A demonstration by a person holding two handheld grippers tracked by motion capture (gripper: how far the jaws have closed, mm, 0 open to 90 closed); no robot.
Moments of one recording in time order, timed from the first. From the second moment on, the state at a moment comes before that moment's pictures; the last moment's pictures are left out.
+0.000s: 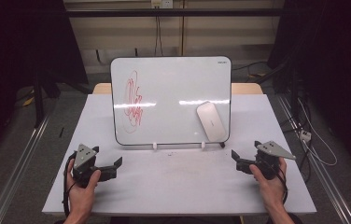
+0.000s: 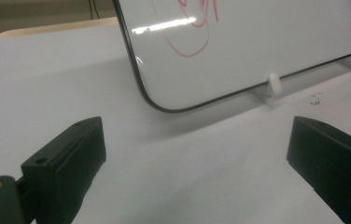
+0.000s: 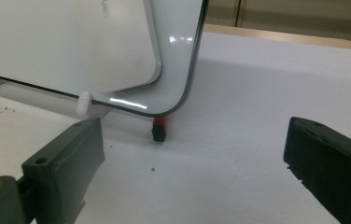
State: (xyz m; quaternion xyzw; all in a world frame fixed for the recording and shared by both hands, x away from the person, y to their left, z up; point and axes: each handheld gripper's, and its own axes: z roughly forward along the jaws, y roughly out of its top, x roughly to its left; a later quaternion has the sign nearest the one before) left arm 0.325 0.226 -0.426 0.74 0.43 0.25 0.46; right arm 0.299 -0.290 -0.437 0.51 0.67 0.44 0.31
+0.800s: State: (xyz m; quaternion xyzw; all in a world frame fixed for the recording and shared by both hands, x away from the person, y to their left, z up) left arm 0.325 0.225 -0.425 0.74 0.42 0.25 0.46; right arm 0.304 -0.272 -0.432 0.48 0.71 0.44 0.27
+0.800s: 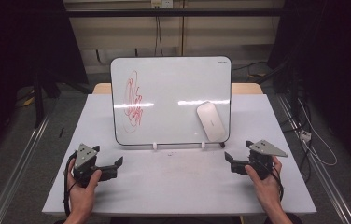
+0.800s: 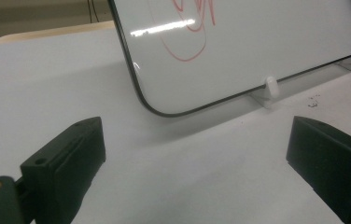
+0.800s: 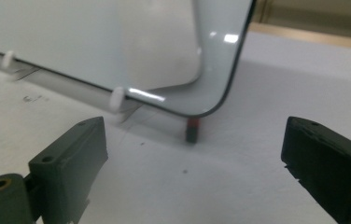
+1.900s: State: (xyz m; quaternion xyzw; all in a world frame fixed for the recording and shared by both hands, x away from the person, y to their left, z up) left arm 0.326 0.230 -0.428 0.74 0.43 0.24 0.45; right arm 0.365 -0.215 -0.390 0.41 0.75 0.40 0.33
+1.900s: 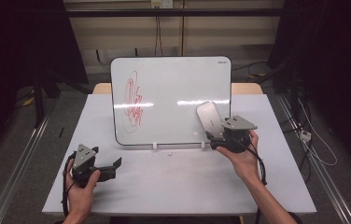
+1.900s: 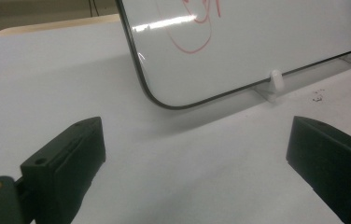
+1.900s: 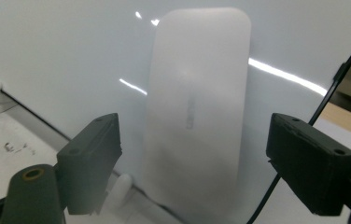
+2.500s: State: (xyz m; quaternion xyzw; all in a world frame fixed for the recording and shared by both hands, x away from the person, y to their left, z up) left arm 0.328 0.233 -0.428 0.74 0.43 0.24 0.45; right arm 0.385 -0.204 -0.398 0.42 0.76 0.35 0.35
